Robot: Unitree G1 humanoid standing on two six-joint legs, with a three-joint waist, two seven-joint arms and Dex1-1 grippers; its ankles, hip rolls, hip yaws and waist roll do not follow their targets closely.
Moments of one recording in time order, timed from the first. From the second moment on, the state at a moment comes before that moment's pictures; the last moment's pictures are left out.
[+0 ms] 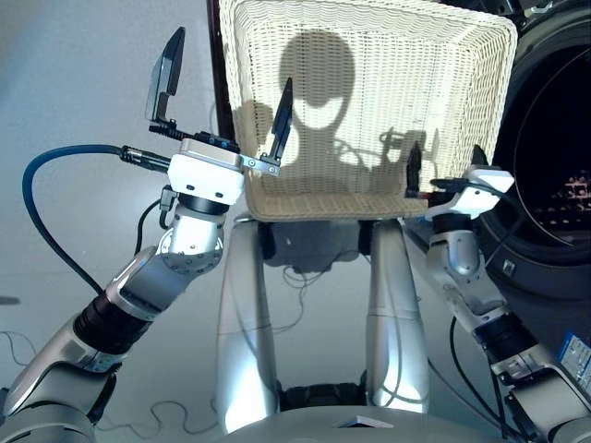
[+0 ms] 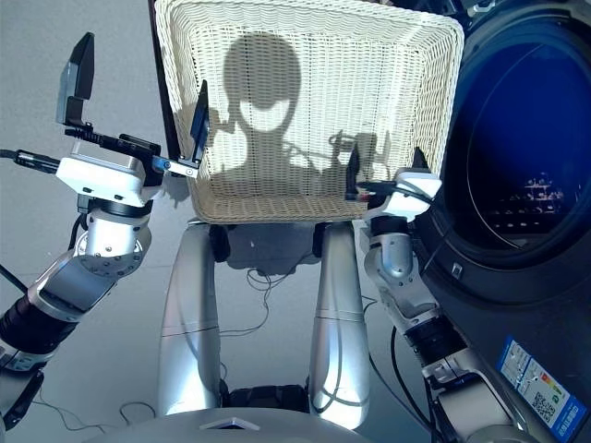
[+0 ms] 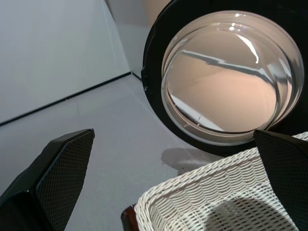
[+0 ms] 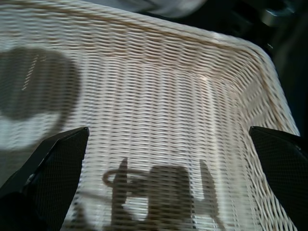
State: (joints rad) left arm -0.44 0.78 -0.46 -0.37 -0.01 -0.28 0.52; right arm -0.31 -0.57 0.44 0.12 0.36 -0.46 -0.39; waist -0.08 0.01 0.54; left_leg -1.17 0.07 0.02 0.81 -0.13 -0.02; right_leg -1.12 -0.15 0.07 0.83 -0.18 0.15
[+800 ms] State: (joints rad) left arm -0.17 0.36 -0.36 0.58 -0.51 -0.30 0.00; right arm -0.13 -0.43 0.32 0.71 0.36 -0.33 -0.09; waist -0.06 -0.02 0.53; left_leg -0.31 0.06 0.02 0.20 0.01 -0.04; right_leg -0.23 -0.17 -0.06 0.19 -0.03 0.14
